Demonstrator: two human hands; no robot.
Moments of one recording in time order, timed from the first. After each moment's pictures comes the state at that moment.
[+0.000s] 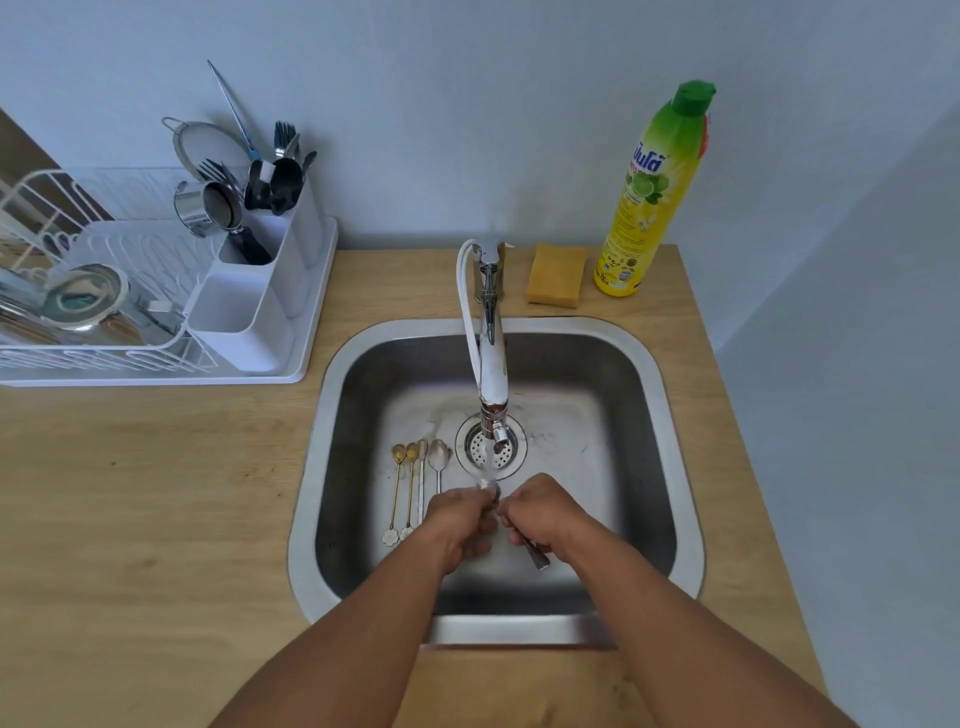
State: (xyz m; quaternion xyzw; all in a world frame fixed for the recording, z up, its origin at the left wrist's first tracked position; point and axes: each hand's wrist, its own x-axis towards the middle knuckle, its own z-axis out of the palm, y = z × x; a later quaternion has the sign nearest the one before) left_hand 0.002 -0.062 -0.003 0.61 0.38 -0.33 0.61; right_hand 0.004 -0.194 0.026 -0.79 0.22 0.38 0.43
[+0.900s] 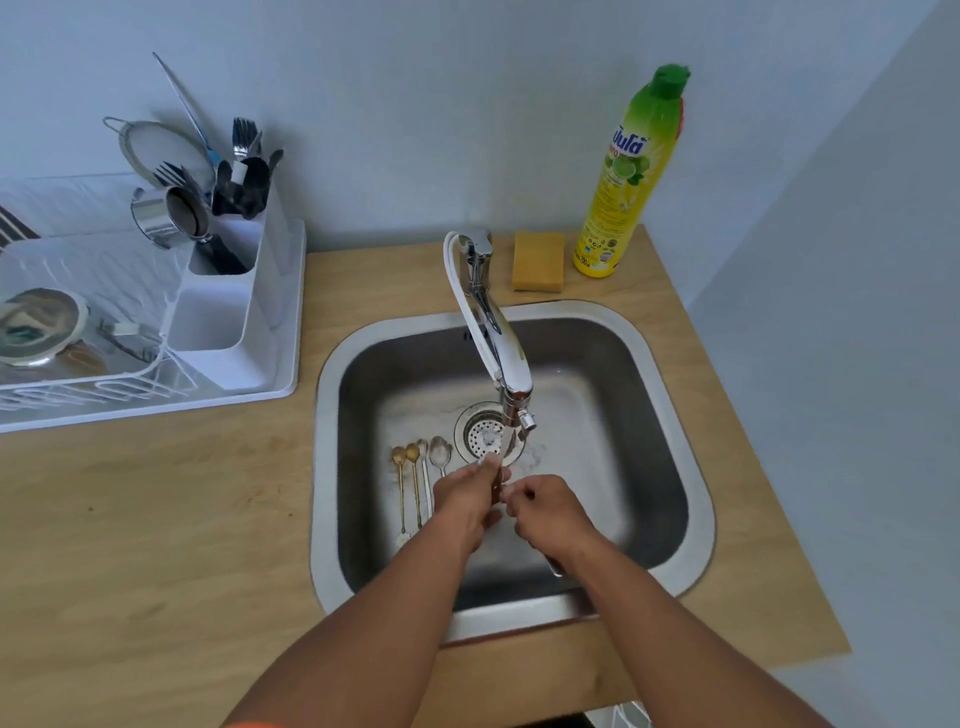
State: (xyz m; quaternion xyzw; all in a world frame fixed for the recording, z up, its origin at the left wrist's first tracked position) left_hand 0.018 -0.057 -0.023 0.57 0.39 -0.28 0.67; right_hand -0.030 -0.163 0.012 -0.79 0.27 0.23 0.51
